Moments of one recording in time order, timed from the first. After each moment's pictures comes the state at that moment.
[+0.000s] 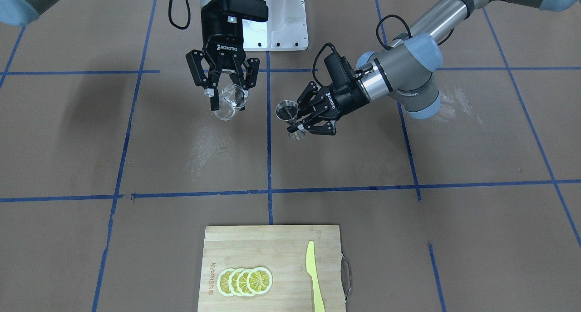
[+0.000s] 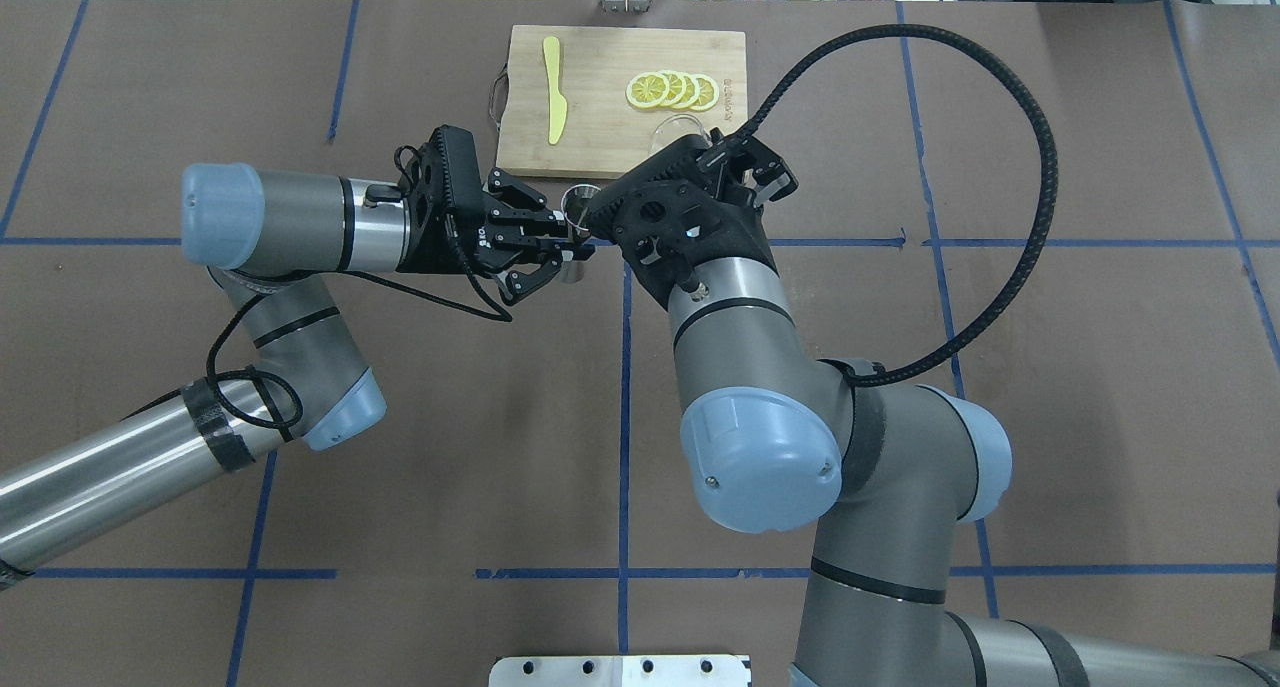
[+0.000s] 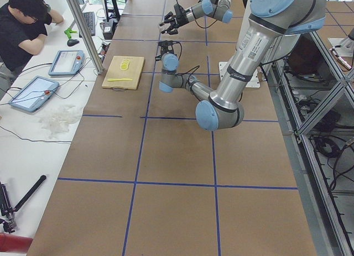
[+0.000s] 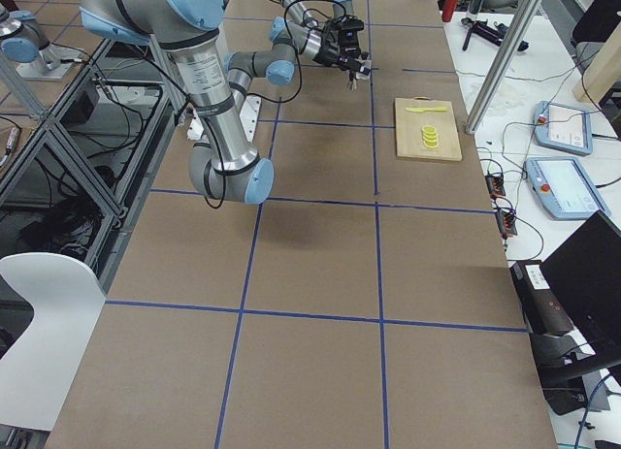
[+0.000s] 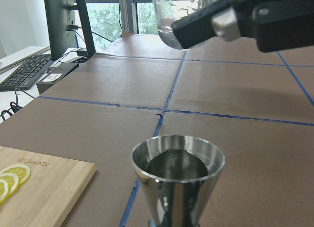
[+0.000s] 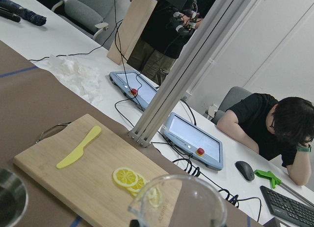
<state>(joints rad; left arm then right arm) -0.68 -2.13 -1.38 -3.04 -1.99 -0.26 0.34 -0.98 1.96 -1.44 0.73 0.57</state>
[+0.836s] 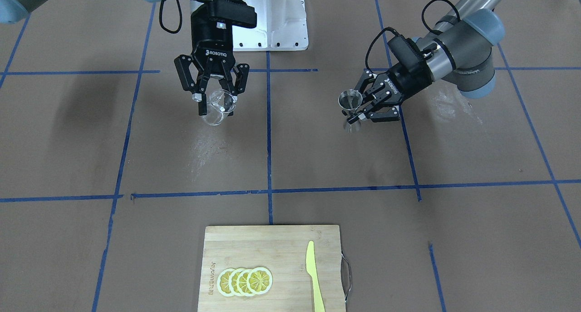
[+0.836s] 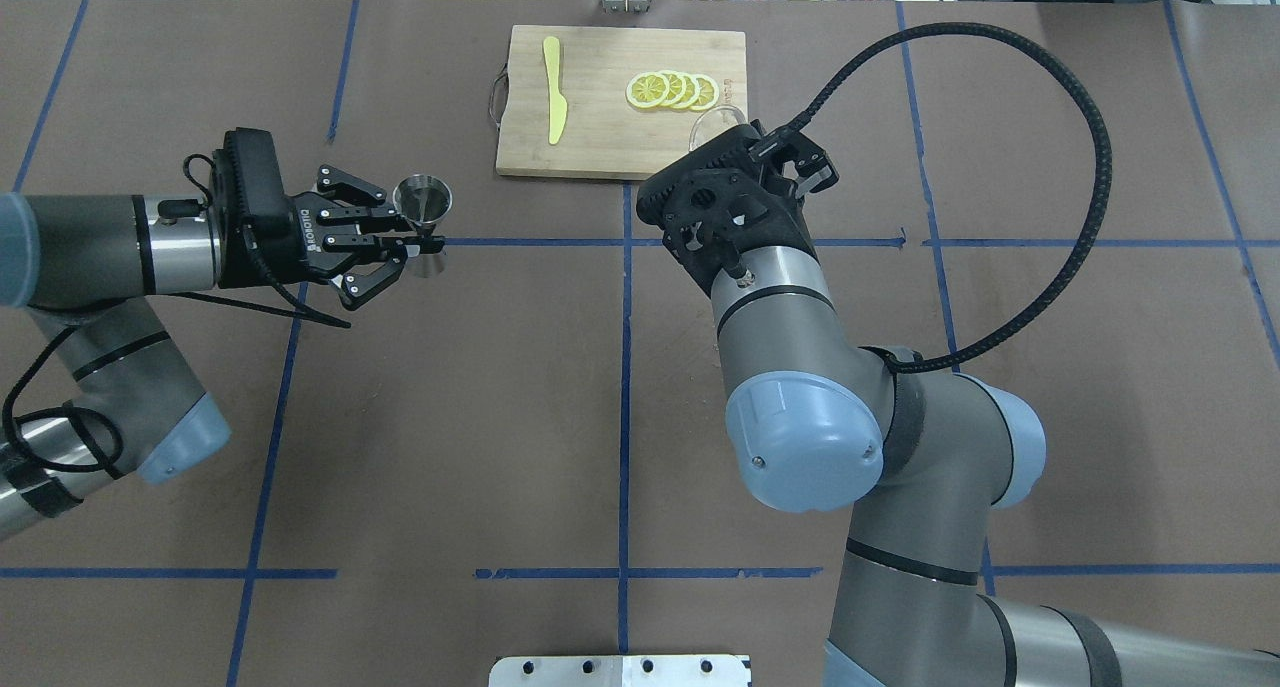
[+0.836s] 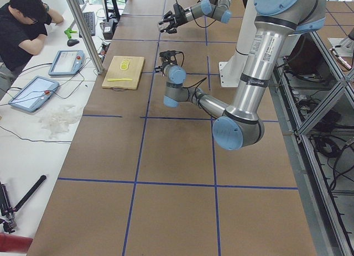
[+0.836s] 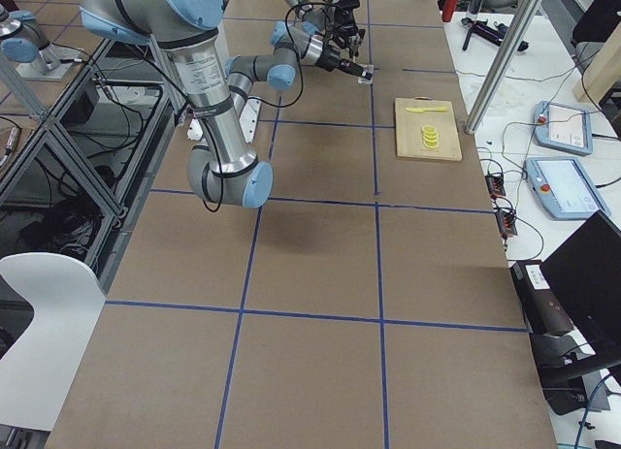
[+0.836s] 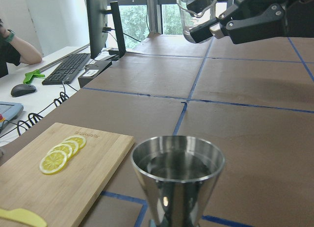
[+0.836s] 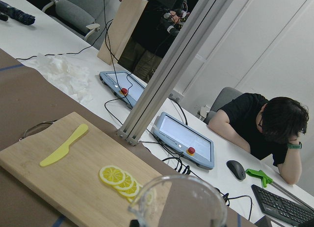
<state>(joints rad) -0.74 -1.85 -1.59 -3.09 -1.94 -0.27 0.35 -1.03 1.96 -1.37 0.71 0.57</state>
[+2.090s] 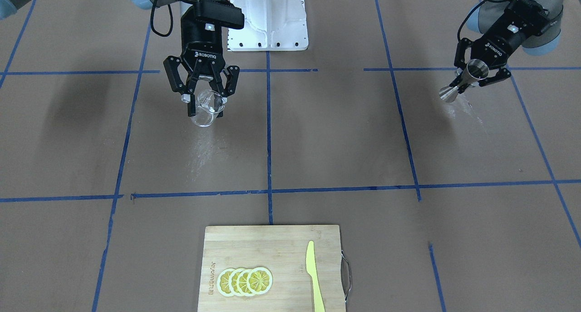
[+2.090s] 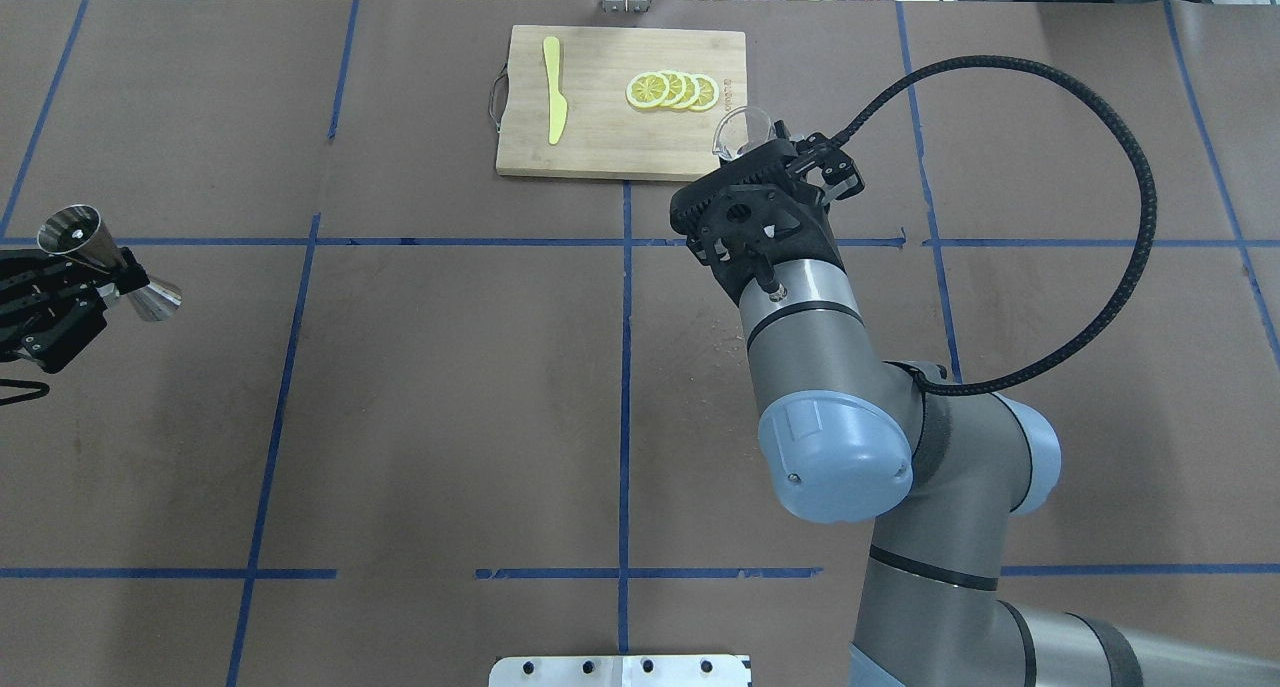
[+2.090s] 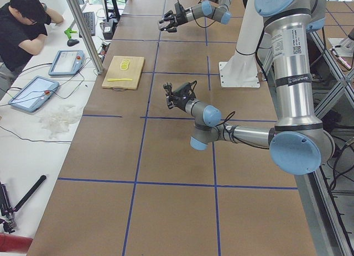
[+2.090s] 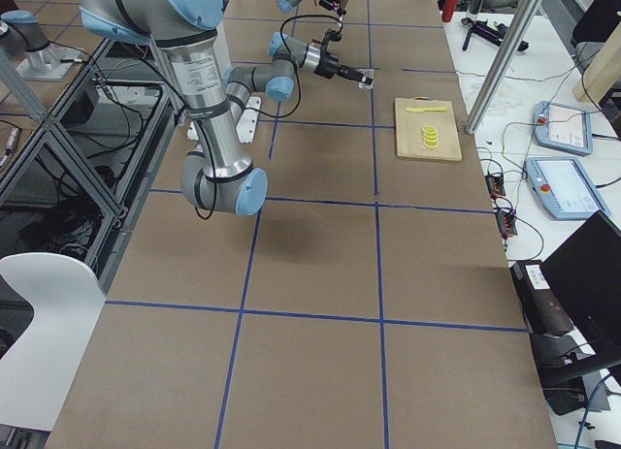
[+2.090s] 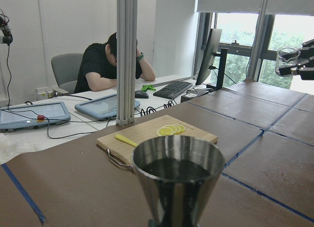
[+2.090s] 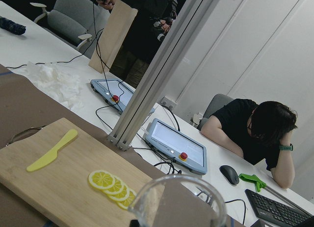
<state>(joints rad) -0.72 -1.36 -1.69 -3.50 -1.56 -0.64 0.34 -1.07 1.96 -1.31 0.66 0.57</state>
